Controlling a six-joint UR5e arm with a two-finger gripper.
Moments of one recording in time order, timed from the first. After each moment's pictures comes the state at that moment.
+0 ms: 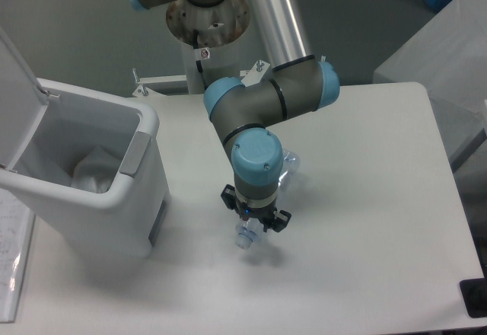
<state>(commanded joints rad) 2.39 -2.06 -1.56 -1.01 1.56 0.81</state>
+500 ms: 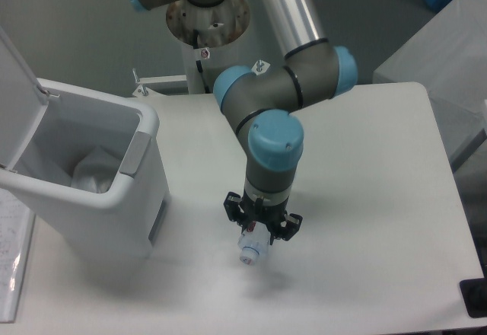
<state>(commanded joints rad) 2.45 -1.99 -1.50 -1.01 1.29 0.71</state>
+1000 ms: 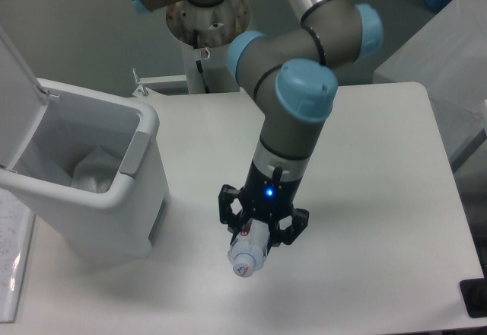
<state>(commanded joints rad) 2.46 -1.94 -1.35 -1.01 1.05 0.66</state>
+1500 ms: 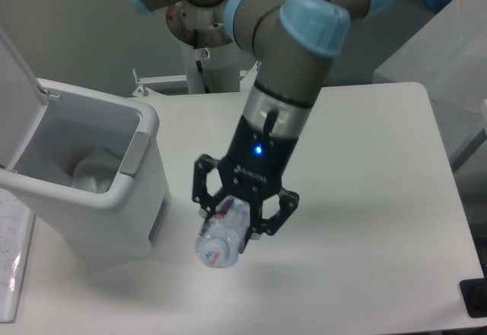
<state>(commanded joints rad) 2.48 -1.87 -1.28 -0.98 0.73 0.65</state>
